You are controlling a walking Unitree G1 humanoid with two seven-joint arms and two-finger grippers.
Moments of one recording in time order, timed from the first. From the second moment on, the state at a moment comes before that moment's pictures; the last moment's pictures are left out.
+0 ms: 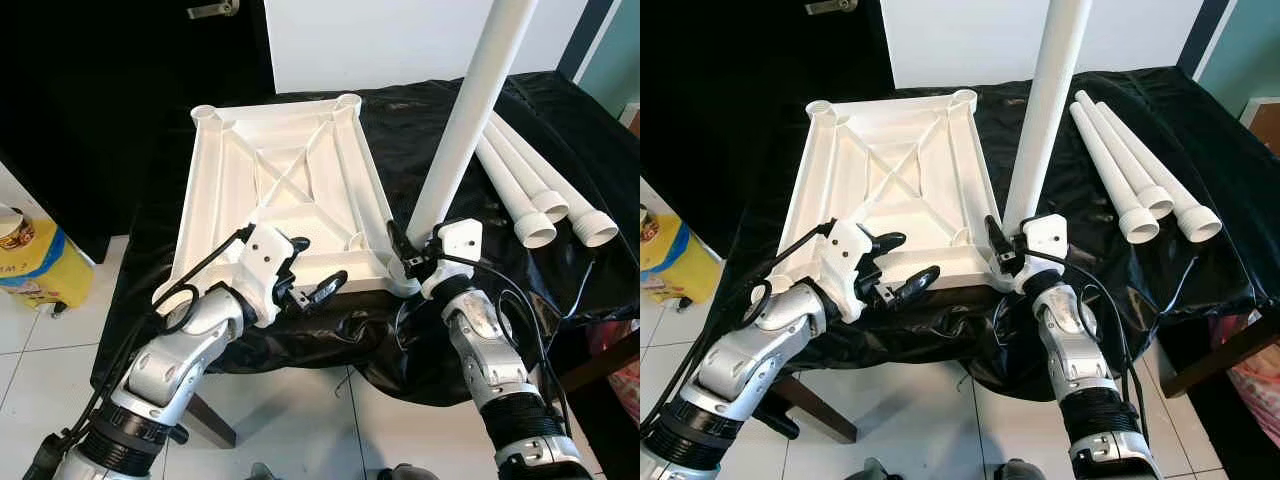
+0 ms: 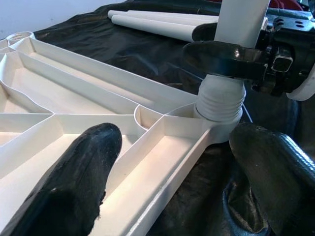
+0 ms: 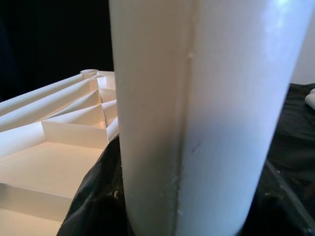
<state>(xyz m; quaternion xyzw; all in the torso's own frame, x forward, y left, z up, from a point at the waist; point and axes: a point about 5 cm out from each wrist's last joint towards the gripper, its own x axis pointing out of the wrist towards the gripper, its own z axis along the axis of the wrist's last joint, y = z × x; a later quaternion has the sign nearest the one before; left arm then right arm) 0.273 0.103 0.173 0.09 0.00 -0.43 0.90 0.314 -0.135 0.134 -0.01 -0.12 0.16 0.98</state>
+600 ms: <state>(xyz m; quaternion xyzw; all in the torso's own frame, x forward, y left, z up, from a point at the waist) 0.274 0.103 0.176 0.09 -0.01 -0.43 0.90 0.312 -0.121 0.131 0.01 -0.12 0.04 0.99</state>
